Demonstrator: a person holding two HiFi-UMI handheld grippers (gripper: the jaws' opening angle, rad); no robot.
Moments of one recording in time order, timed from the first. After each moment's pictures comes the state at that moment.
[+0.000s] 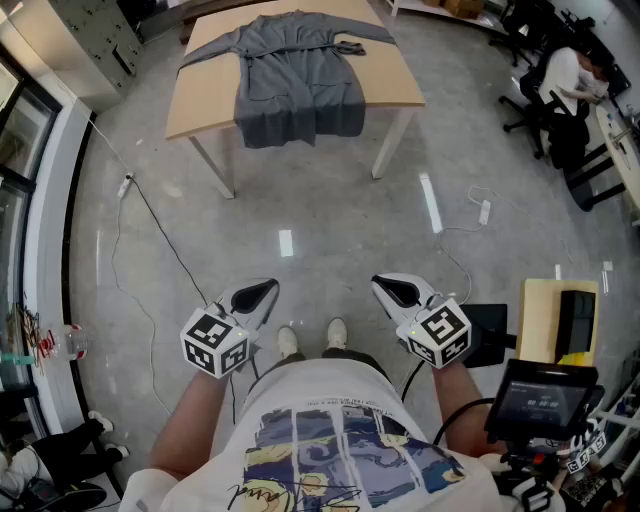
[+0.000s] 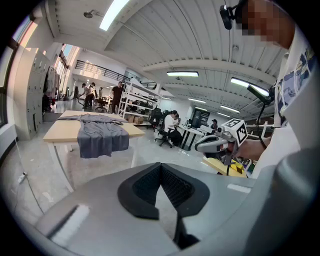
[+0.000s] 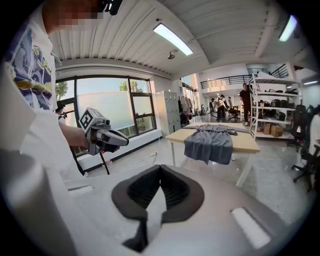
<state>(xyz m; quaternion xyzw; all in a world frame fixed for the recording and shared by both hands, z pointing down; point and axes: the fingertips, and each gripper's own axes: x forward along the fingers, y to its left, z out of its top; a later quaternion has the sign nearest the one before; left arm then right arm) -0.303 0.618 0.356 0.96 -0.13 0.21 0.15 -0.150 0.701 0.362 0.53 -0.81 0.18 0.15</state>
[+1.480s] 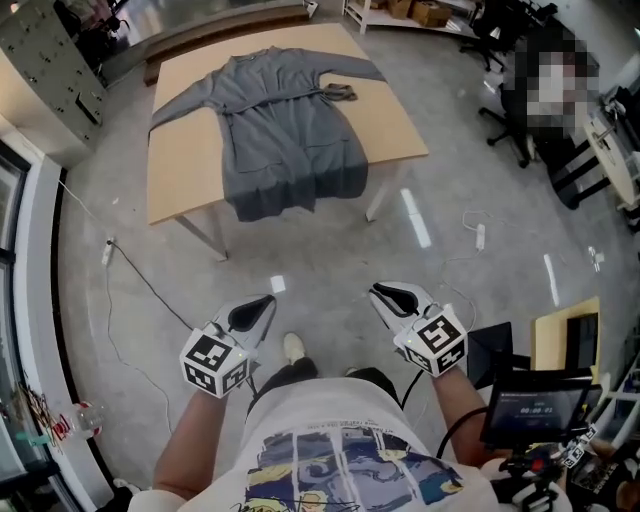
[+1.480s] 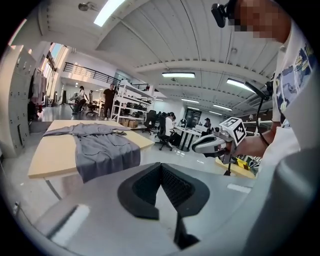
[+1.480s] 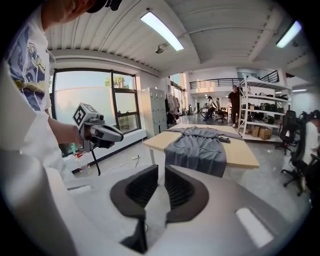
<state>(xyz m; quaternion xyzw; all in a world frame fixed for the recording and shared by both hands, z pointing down) -0.244 0.400 0.346 0.97 -0.07 0.20 0.13 -0.094 0.500 0.359 0.60 -0.76 0.19 0.17</state>
